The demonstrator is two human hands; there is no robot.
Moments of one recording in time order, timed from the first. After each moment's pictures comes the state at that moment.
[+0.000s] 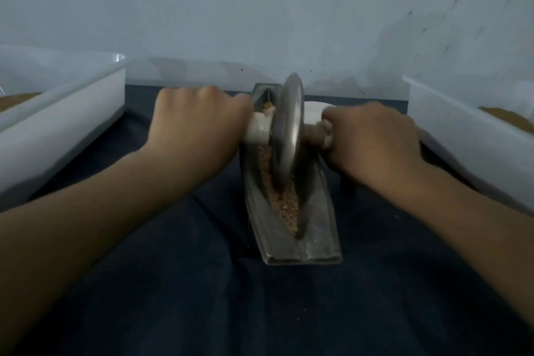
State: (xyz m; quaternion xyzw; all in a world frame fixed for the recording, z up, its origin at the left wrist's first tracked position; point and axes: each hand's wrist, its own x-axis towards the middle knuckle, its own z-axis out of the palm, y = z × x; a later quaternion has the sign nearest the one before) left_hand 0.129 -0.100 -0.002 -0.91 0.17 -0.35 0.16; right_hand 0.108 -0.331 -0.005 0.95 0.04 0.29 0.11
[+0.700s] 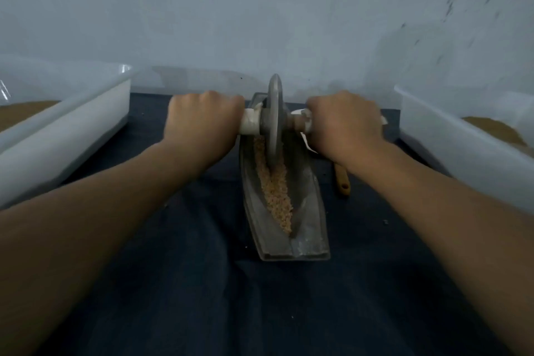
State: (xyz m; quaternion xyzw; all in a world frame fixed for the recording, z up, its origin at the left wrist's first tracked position) left_hand 0.160 -0.105 -0.007 -0.92 0.14 -0.34 0.10; right_hand 0.142 -0.316 0.010 0.96 0.04 0.27 0.10
